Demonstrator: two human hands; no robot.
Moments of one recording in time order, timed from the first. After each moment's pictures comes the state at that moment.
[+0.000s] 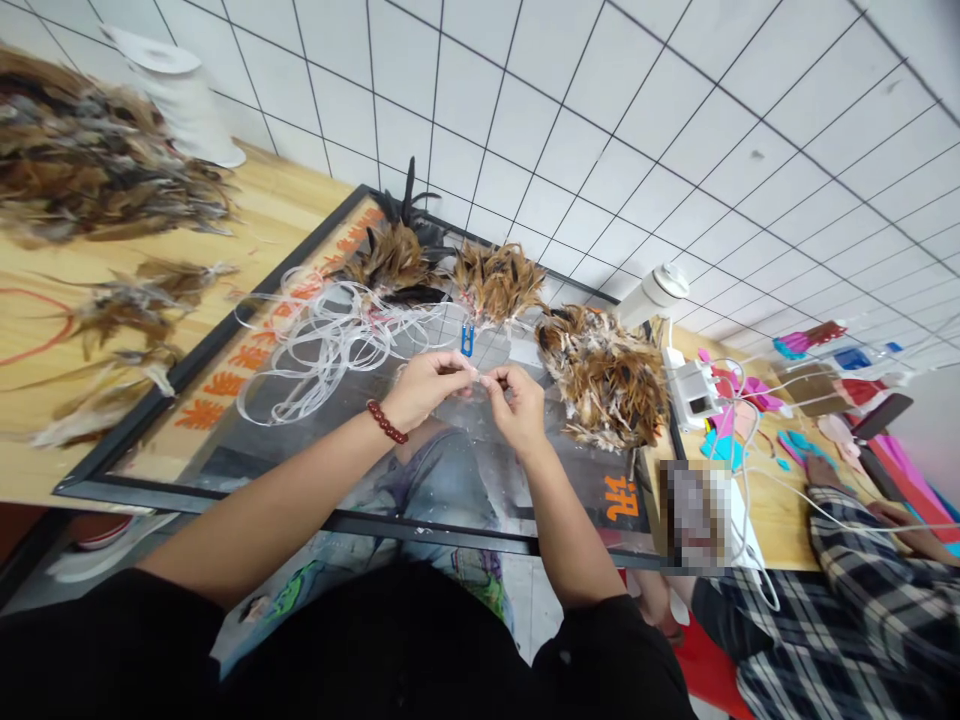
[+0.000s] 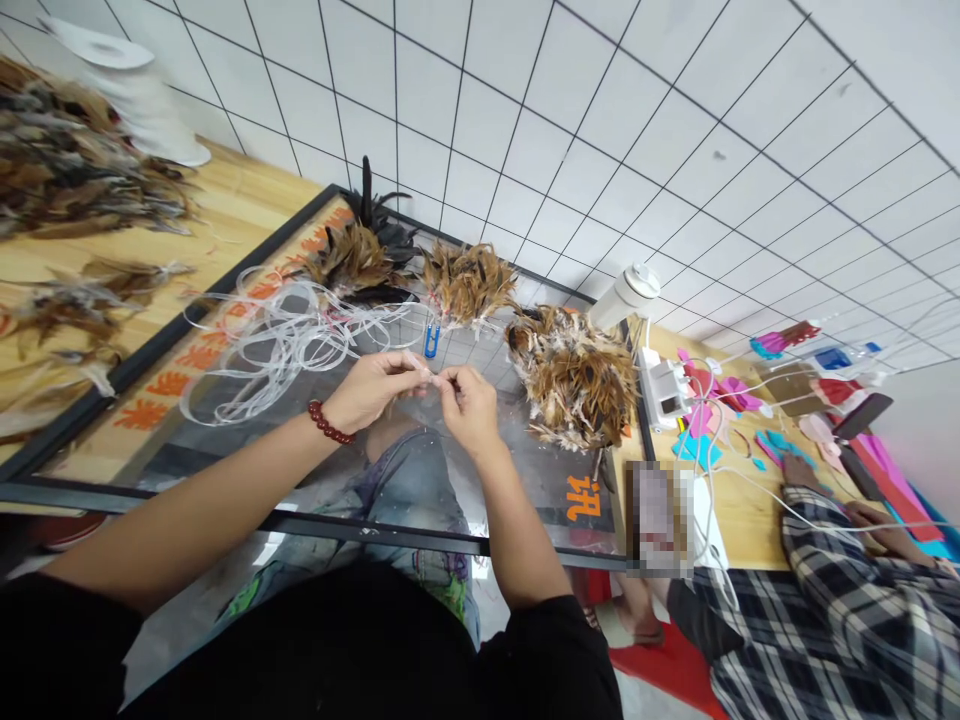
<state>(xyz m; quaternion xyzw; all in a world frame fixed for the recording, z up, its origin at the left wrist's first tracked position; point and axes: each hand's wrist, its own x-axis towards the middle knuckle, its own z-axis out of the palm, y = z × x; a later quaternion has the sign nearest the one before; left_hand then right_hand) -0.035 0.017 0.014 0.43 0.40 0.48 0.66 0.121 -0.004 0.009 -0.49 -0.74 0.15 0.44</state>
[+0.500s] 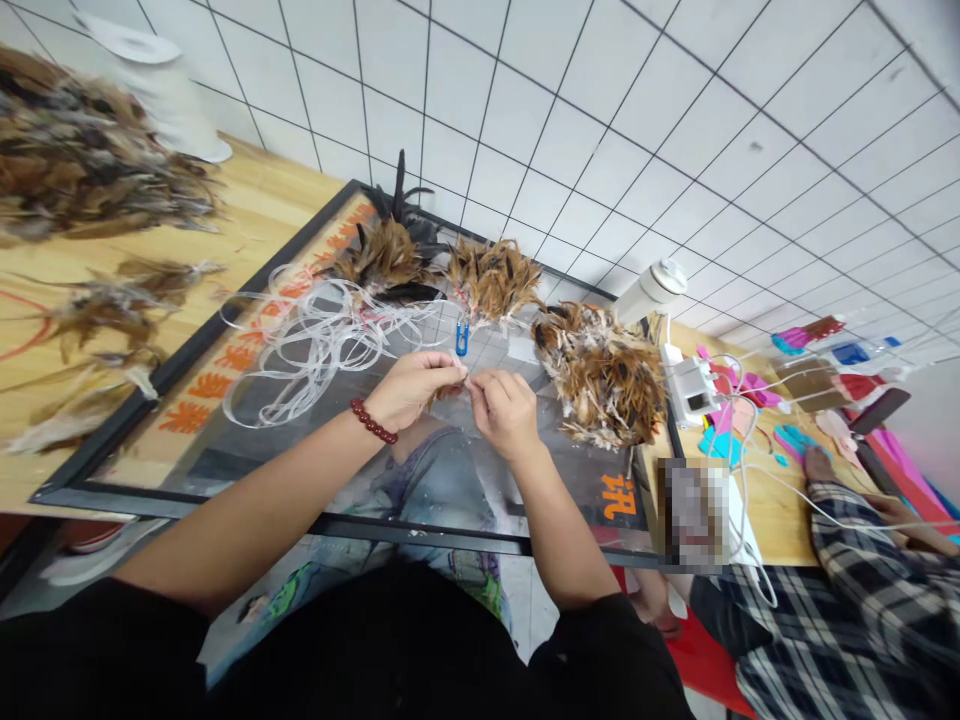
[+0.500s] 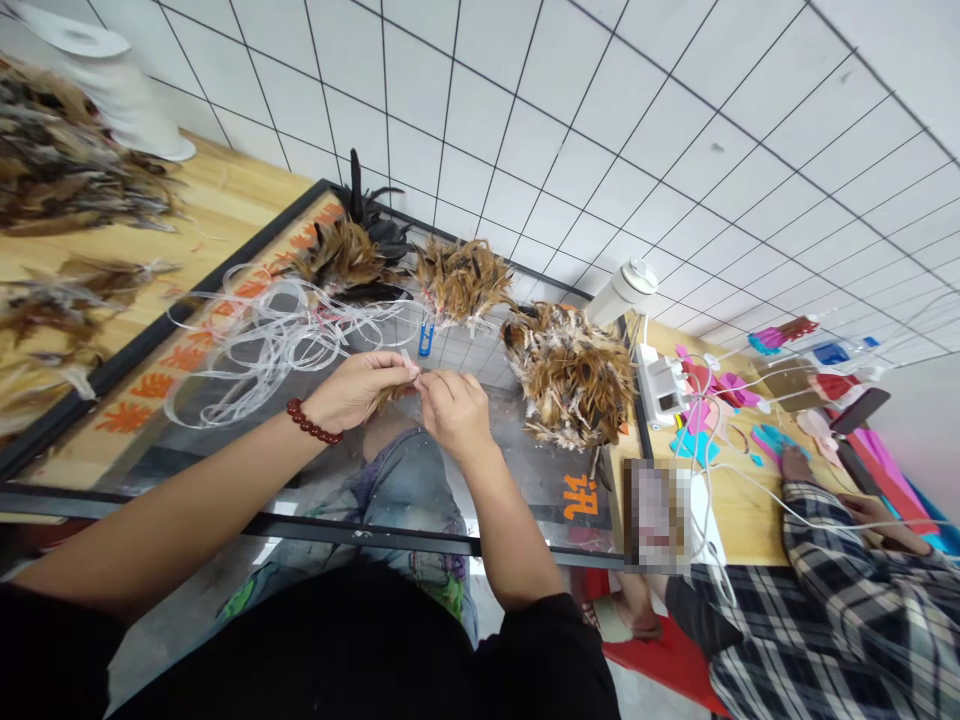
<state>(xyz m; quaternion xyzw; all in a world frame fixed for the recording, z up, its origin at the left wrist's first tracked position) -0.036 0.018 0.018 0.39 0.42 0.46 0.68 0.120 -0.007 0.002 -0.42 -0.83 -0.04 0.36</state>
